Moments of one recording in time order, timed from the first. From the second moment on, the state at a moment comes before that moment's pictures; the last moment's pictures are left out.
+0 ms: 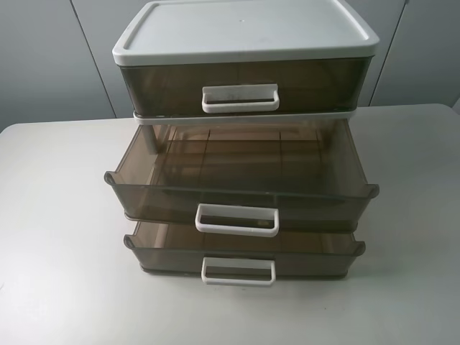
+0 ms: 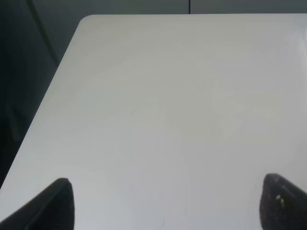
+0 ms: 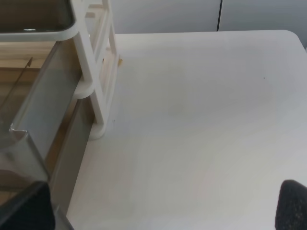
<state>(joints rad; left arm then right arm) 0.07 0.00 -0.51 0.10 1.09 -0.05 0.05 0.00 -0.51 -0.01 1.10 0.04</state>
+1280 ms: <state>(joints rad) 0.07 0.00 -0.51 0.10 1.09 -0.05 0.05 0.34 -0.68 0.17 0.96 -0.11</state>
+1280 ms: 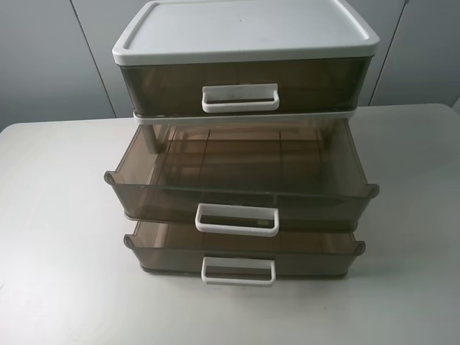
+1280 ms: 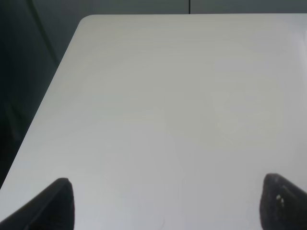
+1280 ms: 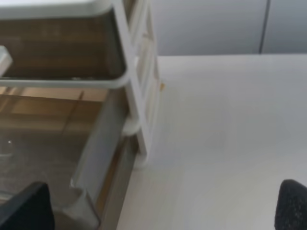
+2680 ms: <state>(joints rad) 0.07 0.00 -0.51 0.10 1.09 -0.05 1.06 1.41 -1.05 0.23 0.92 -0.56</state>
